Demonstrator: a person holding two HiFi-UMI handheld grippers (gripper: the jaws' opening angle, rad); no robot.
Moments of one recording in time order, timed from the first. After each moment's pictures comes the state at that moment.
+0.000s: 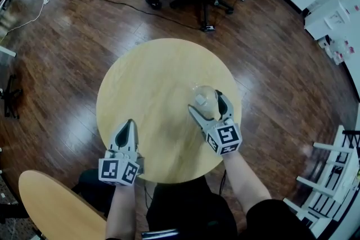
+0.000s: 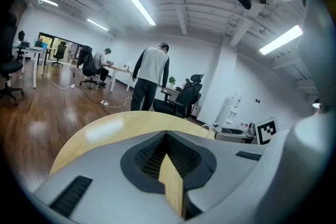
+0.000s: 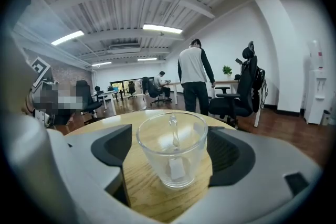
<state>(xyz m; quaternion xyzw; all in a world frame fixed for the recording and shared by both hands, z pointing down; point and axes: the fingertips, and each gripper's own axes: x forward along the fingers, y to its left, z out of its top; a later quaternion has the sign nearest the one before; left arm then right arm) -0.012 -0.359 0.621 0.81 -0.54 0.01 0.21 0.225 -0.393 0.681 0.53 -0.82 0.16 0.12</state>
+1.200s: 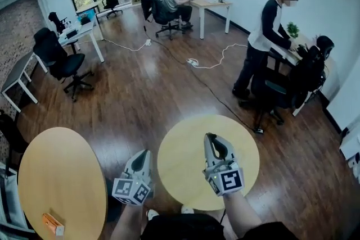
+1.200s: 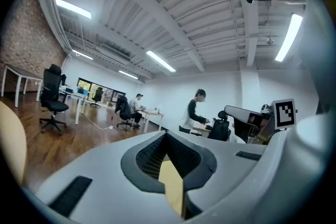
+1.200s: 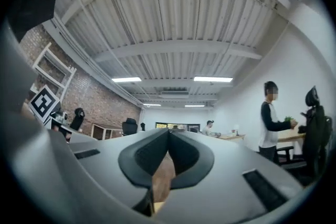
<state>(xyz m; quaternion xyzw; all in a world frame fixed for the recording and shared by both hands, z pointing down) -0.111 -0.214 0.420 0.69 -0.72 -0.10 0.04 0.062 -0.316 0.377 0.31 -0.95 -0.05 -0.08</state>
